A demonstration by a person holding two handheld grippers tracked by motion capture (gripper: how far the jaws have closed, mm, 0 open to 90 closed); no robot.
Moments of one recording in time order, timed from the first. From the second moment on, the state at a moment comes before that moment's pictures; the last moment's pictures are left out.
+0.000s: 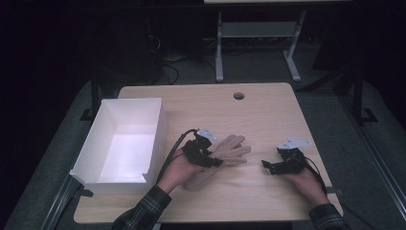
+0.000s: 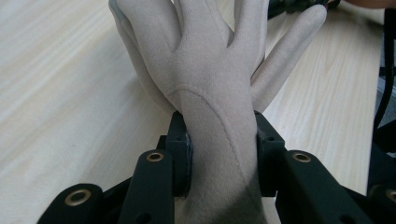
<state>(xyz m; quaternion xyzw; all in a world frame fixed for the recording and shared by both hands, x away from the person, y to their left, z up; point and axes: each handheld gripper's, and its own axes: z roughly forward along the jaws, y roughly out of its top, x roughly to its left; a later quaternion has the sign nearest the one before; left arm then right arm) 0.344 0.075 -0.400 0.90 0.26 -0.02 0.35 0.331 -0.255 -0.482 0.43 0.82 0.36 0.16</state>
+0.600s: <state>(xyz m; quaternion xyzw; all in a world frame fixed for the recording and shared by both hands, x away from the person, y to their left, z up) 0.353 0.079 -0.338 0.89 0.26 -0.02 0.37 0.331 -0.255 -0.482 0.43 0.82 0.36 0.16</state>
